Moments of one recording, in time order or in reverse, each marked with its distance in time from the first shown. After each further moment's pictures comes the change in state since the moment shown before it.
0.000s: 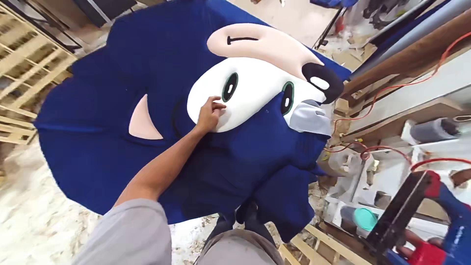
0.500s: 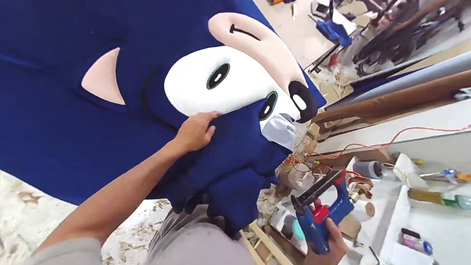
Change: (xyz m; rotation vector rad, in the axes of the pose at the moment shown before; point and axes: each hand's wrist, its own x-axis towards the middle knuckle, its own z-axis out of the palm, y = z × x) left_hand -0.083 0.082 0.053 0.398 -0.069 0.020; right_hand 0.100 0.058 -0.038 0.307 0.018 -0.062
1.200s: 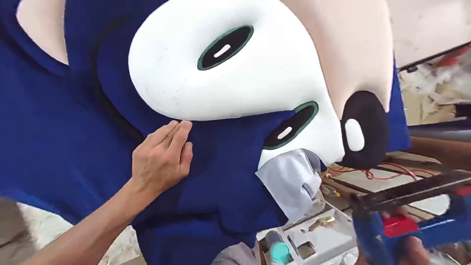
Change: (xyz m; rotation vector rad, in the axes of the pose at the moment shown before) left_hand 0.008 0.051 0.073 0.479 0.262 -0.396; right_hand 0.335 -0.034 -0.040 -0.324 -0.305 0.079
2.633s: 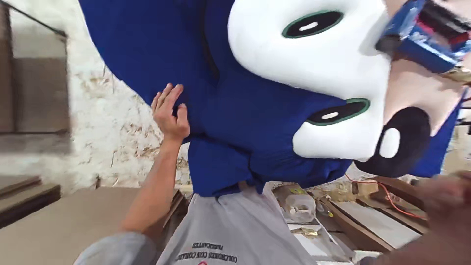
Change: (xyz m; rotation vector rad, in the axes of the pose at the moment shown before) left_hand -0.160 -0.042 -0.003 -0.148 0.448 -0.597; right_hand 0.144 -0.066 0.050 -0.298 -0.933 0.075
